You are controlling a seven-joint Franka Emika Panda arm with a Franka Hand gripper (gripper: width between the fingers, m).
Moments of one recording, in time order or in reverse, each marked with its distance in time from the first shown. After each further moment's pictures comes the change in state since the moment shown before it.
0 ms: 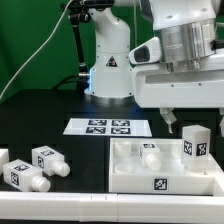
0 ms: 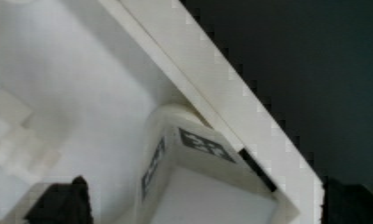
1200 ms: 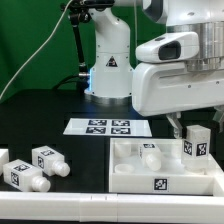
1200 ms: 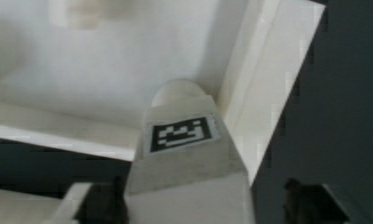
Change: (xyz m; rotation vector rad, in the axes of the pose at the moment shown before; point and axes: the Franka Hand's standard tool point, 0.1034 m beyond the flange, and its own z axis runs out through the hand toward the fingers) arm 0.000 -0.001 0.002 -0.111 0.013 -0.921
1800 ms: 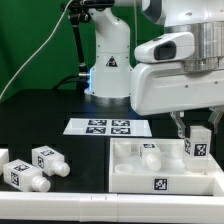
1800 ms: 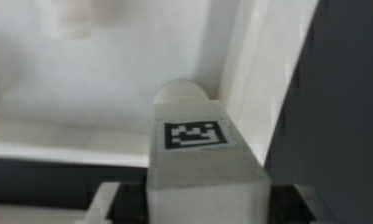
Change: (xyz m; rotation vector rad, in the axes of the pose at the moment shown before) arm -0.001 0.002 0.000 0.020 0.035 0.284
